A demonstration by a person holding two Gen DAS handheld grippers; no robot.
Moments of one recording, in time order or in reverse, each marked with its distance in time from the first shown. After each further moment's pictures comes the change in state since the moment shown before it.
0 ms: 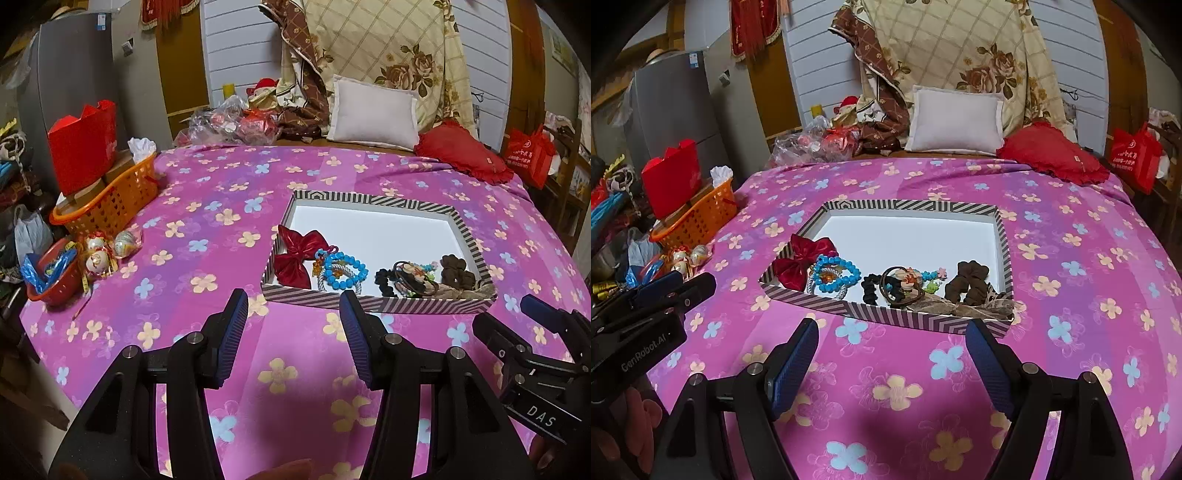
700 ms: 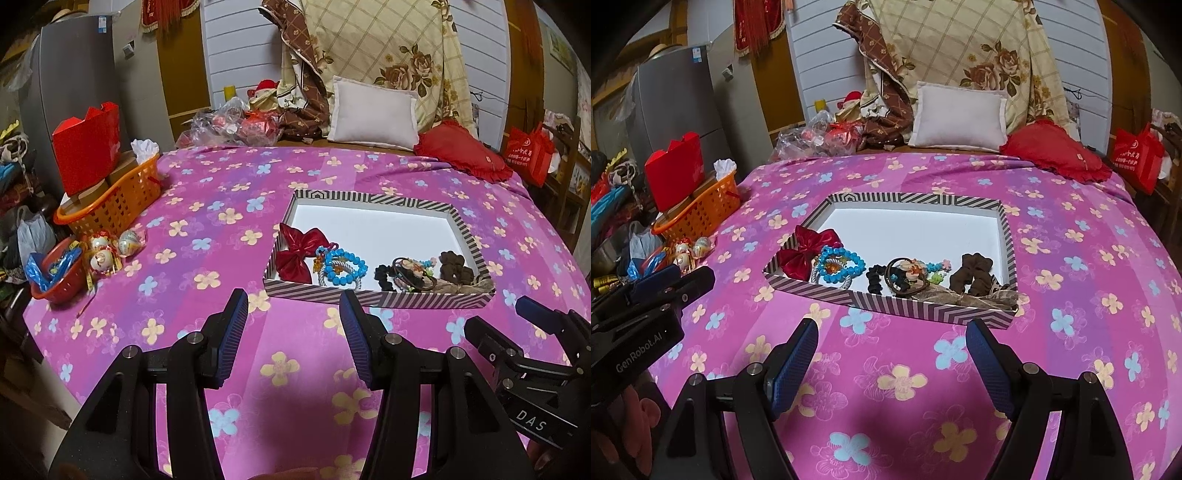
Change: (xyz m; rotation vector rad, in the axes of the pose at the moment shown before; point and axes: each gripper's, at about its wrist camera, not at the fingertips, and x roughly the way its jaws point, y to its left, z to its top) left arm -0.007 0.000 -0.005 0.002 -0.001 0.003; right arm -0.001 0.005 -0.008 -0.012 0.019 0.005
